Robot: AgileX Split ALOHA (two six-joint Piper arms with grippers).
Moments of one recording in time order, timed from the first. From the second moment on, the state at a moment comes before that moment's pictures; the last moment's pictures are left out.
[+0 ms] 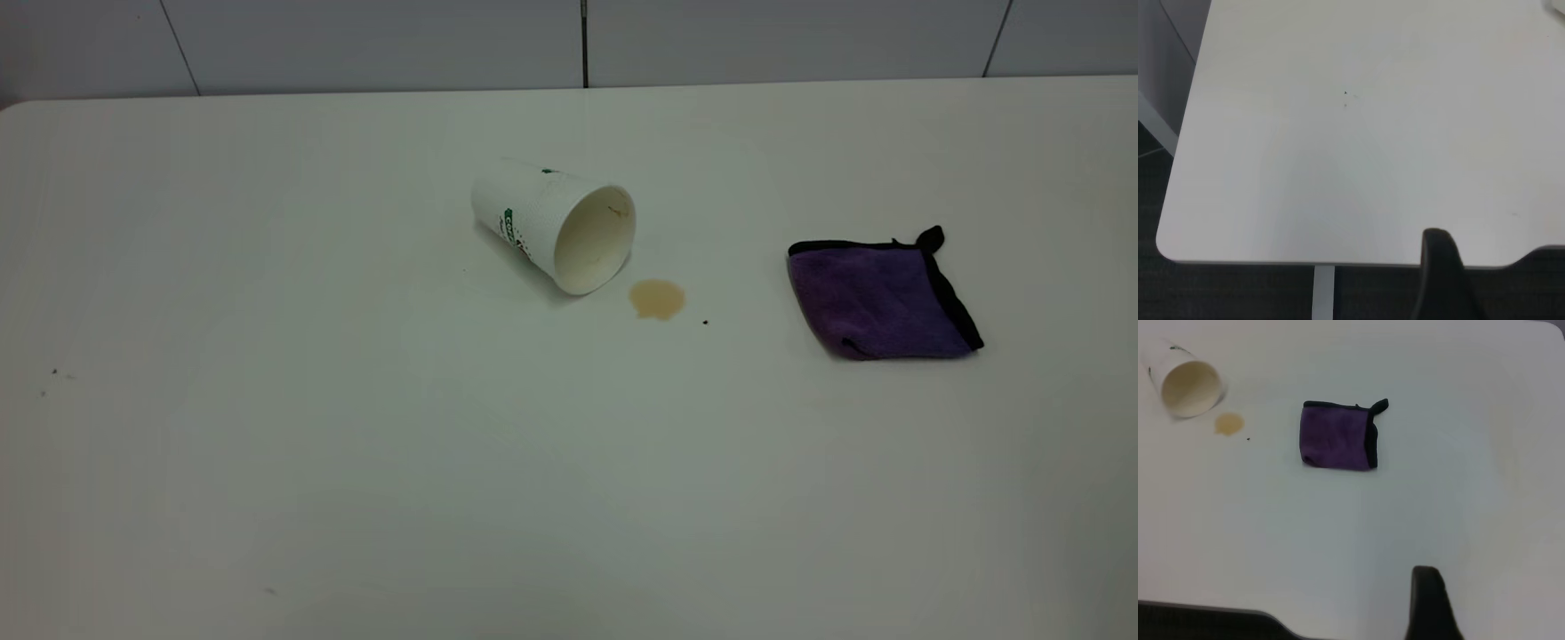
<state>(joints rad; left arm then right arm) 0.01 -0.02 -0.49 0.05 1.13 -0.02 0.02 -0.02 -0.48 0.05 1.12 -0.07</state>
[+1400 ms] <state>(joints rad) -0.36 1.66 -1.01 0.10 0.42 0.07 0.02 -0.02 -0.48 0.05 1.12 -0.07</state>
